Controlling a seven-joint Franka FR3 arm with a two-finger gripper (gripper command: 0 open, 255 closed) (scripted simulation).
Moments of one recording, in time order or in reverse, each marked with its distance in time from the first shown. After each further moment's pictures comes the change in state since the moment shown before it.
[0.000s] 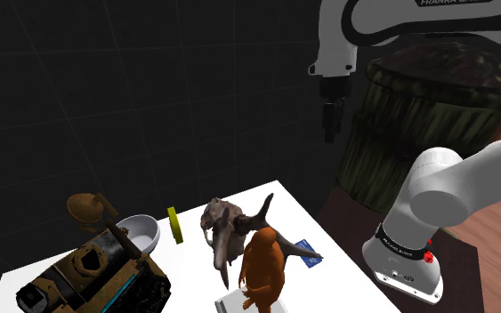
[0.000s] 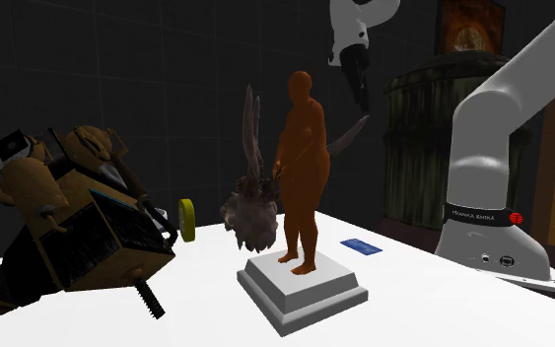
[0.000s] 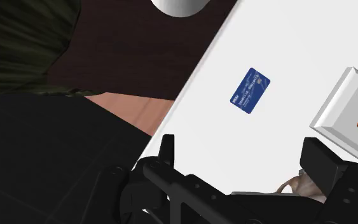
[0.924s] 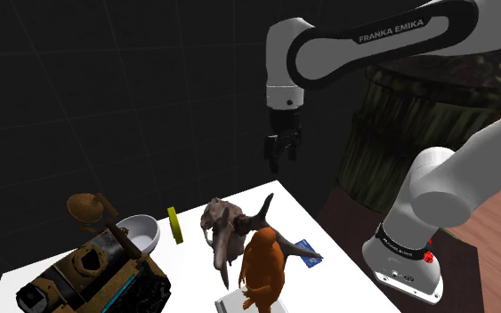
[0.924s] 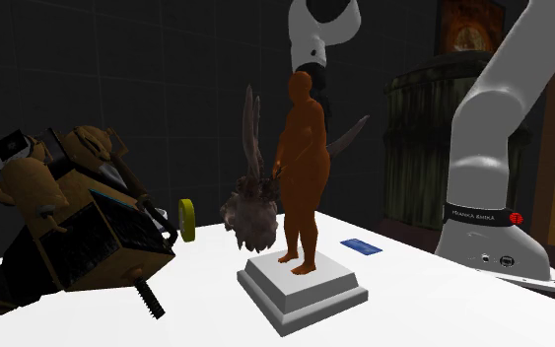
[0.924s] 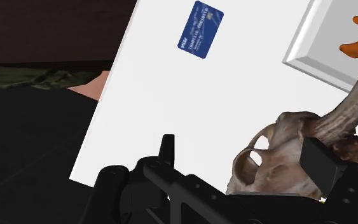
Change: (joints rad) arm 0.037 0.269 0.245 0.027 0.153 0.330 0.339
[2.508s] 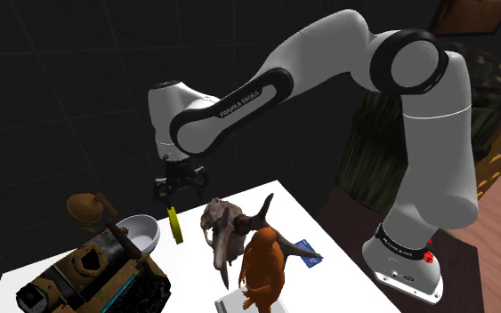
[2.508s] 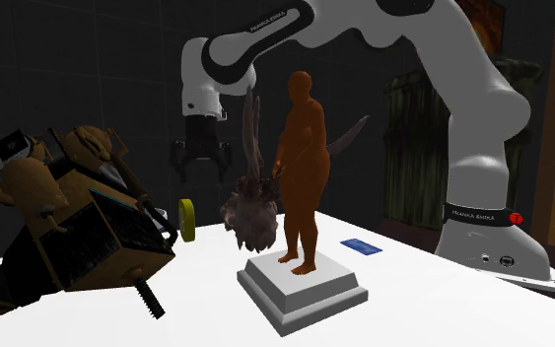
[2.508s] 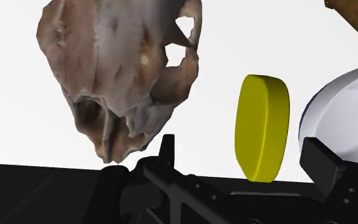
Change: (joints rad) arm 0.130 0.915 0.154 0.677 -0.344 0.328 0.747
